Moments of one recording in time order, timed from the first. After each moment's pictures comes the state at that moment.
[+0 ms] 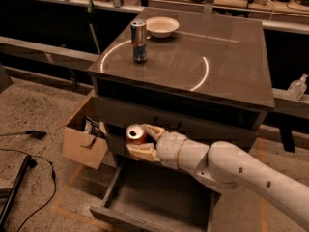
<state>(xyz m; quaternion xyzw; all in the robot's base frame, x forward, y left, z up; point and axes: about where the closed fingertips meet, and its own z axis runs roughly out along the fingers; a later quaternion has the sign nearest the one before) 0.529 0.039 0.723 -0.42 0.65 0.27 0.57</state>
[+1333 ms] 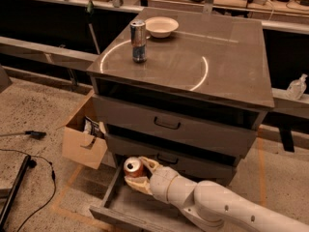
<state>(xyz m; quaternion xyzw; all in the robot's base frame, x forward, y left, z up) 0.488 0.052 0.606 -0.40 0.69 0.24 0.55</state>
